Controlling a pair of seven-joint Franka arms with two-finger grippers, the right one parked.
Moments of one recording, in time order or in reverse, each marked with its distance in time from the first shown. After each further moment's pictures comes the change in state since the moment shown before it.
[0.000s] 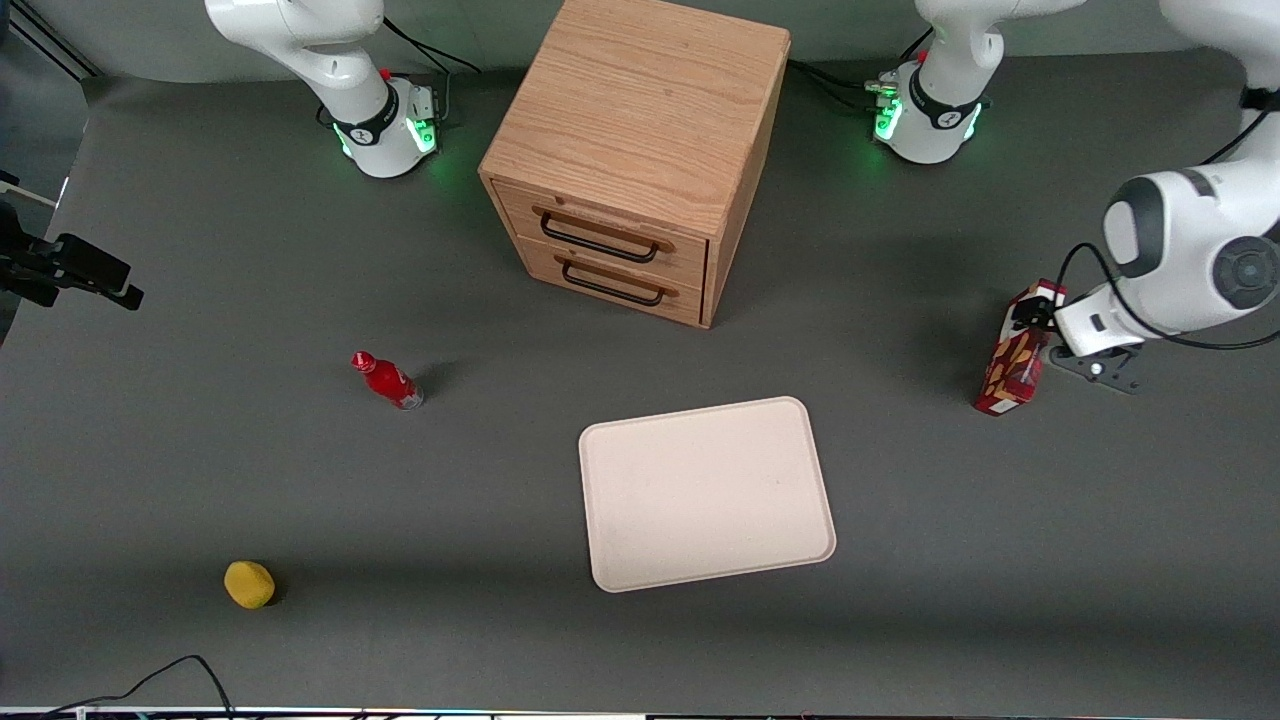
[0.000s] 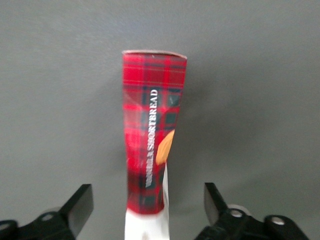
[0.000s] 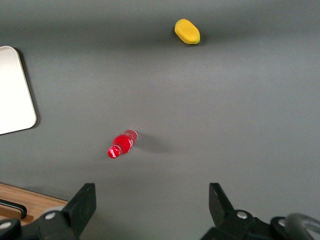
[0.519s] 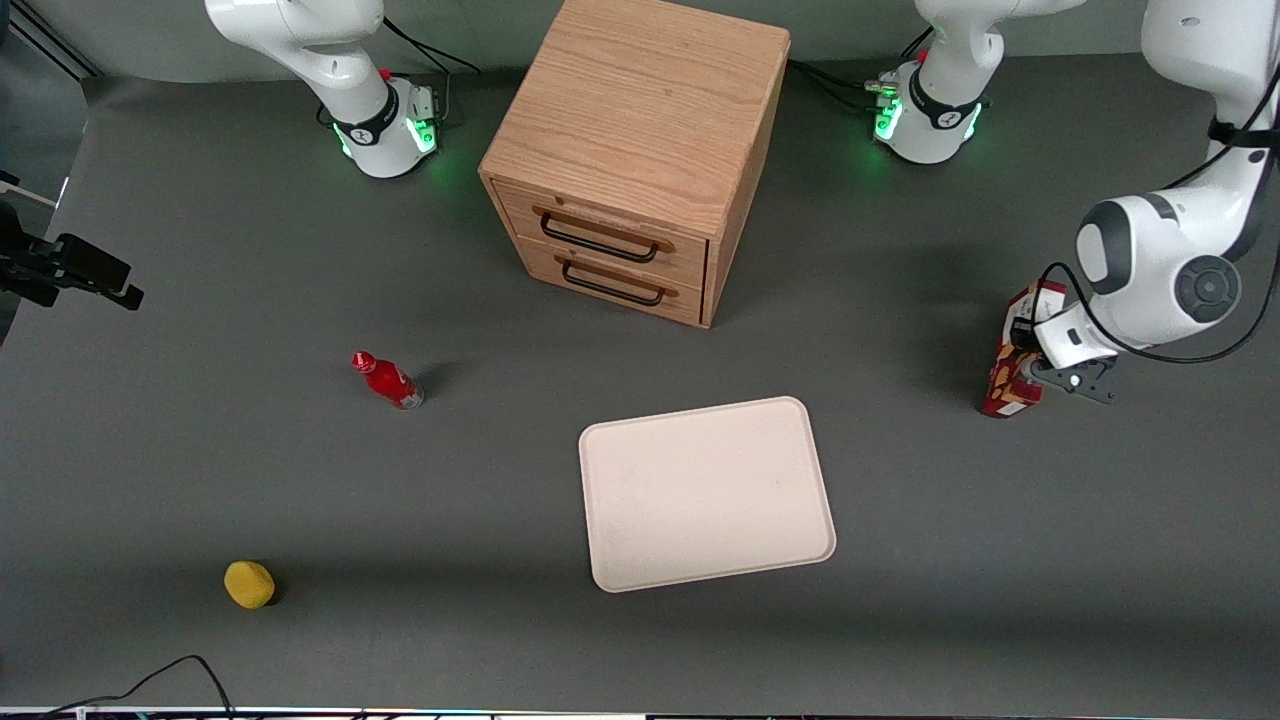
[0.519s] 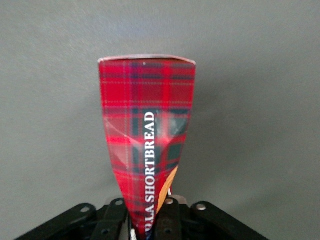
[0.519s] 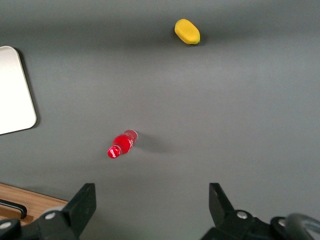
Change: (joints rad) arm 0.000 0.055 0.001 0.071 -0.032 -0.029 -0.002
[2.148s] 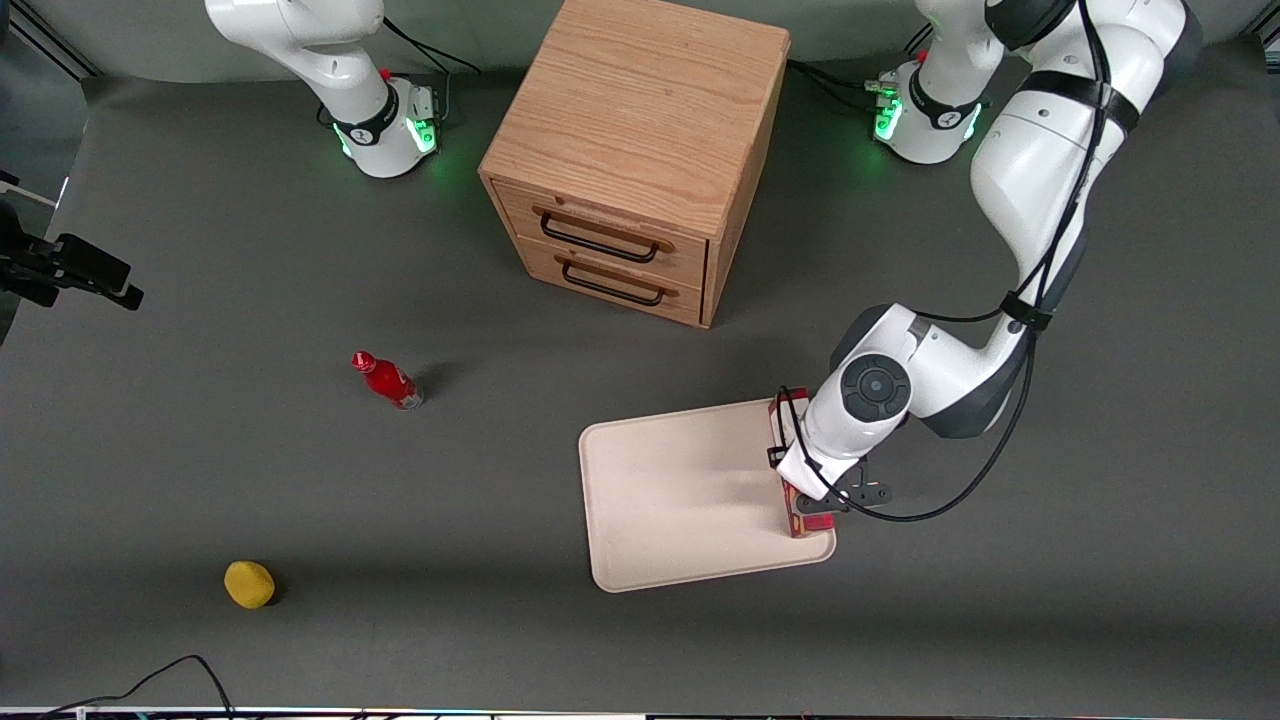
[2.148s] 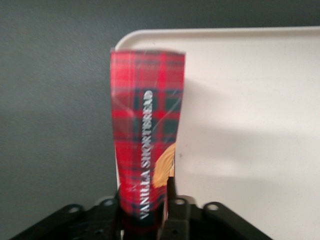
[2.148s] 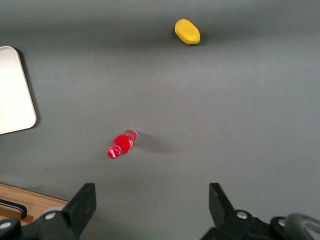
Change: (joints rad) arm -0.098 0.534 -0.566 0.714 0.449 -0.056 -1.326
